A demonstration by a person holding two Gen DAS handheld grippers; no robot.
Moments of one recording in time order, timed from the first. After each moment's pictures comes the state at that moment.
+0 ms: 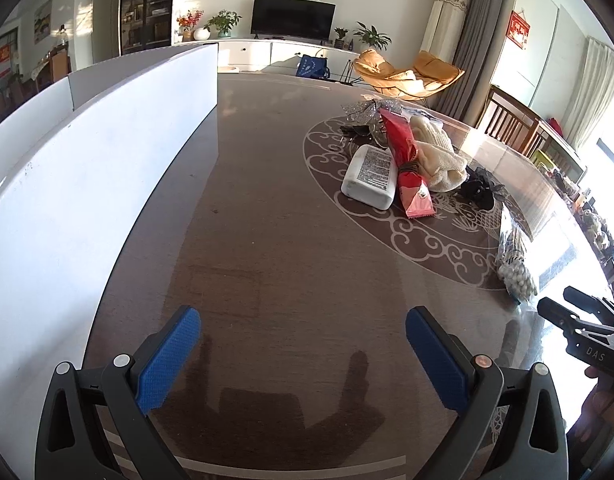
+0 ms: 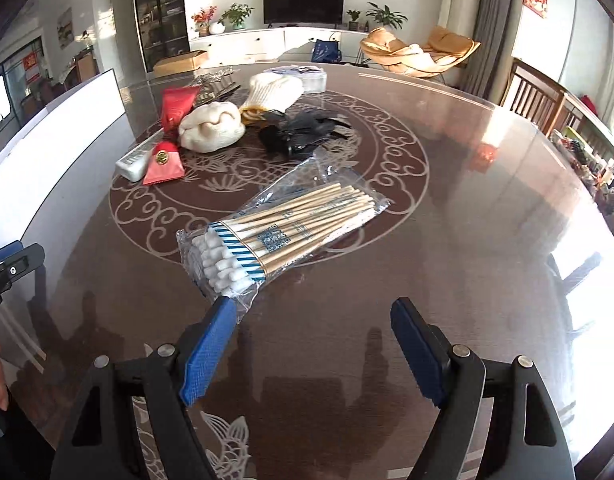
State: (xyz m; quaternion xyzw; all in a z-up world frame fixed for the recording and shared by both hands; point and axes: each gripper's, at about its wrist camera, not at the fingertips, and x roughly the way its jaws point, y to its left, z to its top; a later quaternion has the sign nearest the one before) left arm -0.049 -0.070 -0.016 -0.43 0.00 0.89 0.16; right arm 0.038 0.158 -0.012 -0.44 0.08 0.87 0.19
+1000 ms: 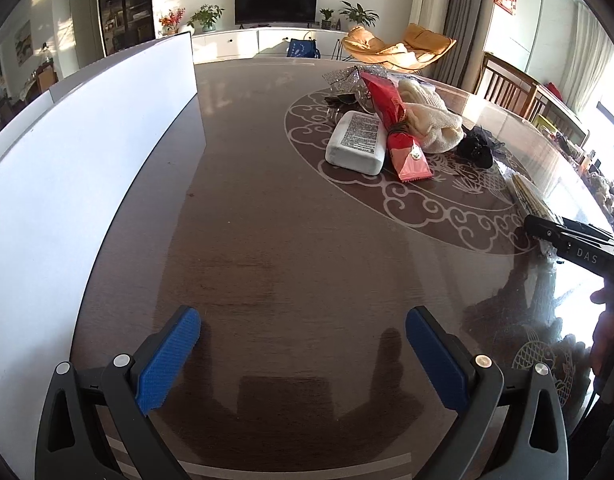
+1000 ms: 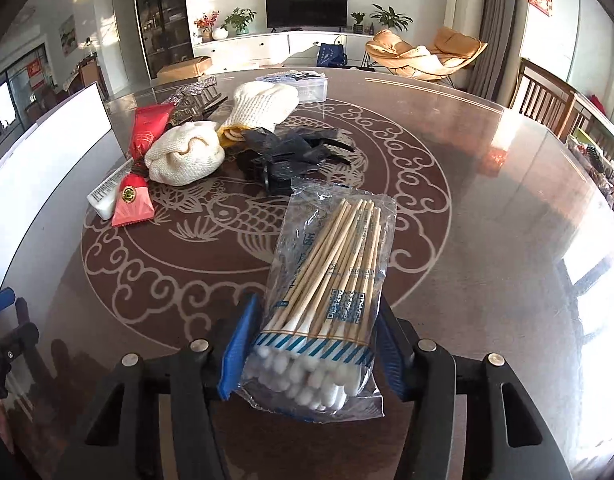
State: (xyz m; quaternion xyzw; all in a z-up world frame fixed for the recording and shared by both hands) left arm -0.049 -0.047 -0.032 -0.45 0.06 0.88 0.16; right arm -0.013 0.192 -0.027 -0.43 0.08 0.88 0.18
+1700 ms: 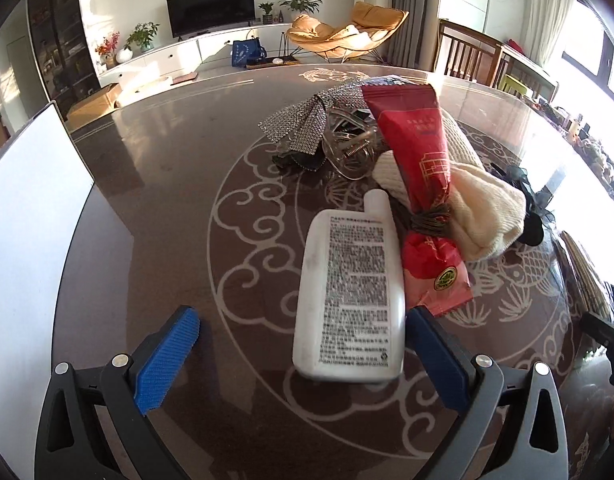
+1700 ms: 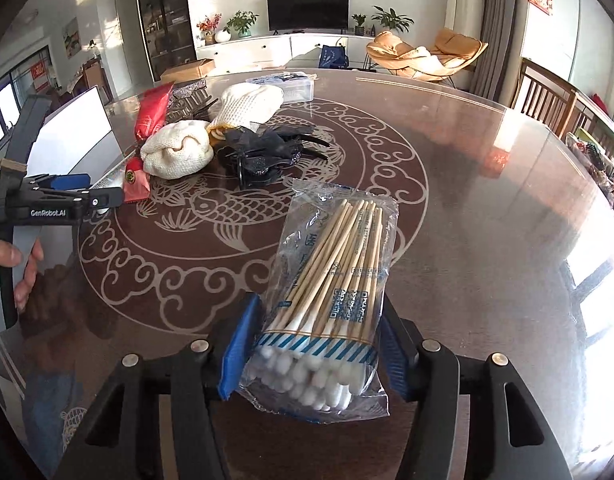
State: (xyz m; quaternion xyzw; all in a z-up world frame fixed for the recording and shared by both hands) left arm -0.197 0.026 -0.030 -0.44 0.12 0.86 0.23; right arm -0.004 0.201 -0.029 -0.43 0.08 0.88 0.17
